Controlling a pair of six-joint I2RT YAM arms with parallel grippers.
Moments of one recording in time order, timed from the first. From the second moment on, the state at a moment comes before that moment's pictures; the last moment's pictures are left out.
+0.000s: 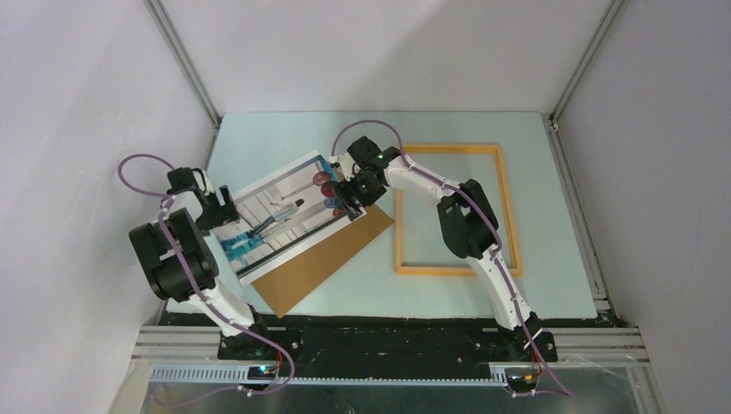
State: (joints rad) left arm 0.49 1.67 1.02 -0.43 0.08 0.02; right arm 0.71 2.38 2.06 -0.78 -0.27 -0.11
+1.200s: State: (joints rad) left arm 0.43 1.65 0.95 -0.42 0.00 -0.18; right arm 0.70 2.39 2.09 -0.86 -0.28 -0.10
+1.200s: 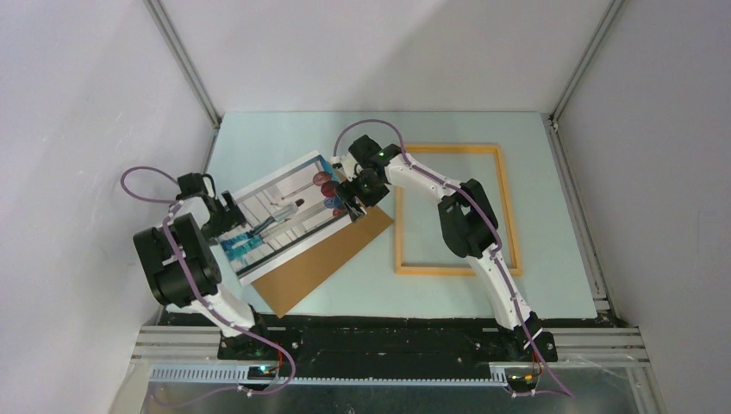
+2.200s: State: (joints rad) left arm 0.44 1.57 0.87 -0.47 0.20 -0.13; right arm 0.67 2.42 2.12 -0.85 -0.44 -0.09
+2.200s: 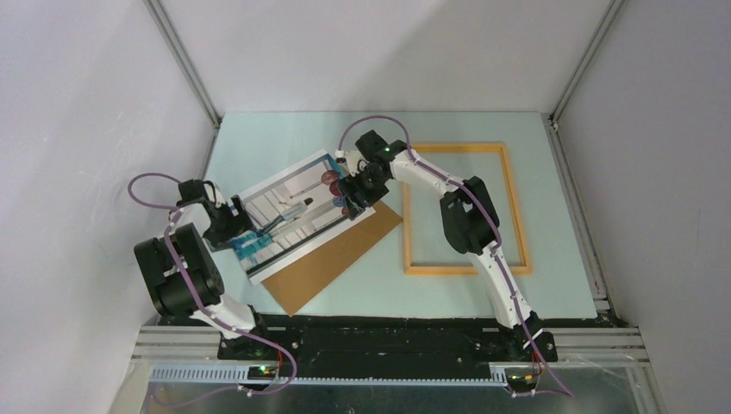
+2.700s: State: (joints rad) left arm 0.44 1.49 0.87 -0.58 0.39 -0.11; right arm 0.67 2.42 2.12 -0.83 -0.48 -0.08
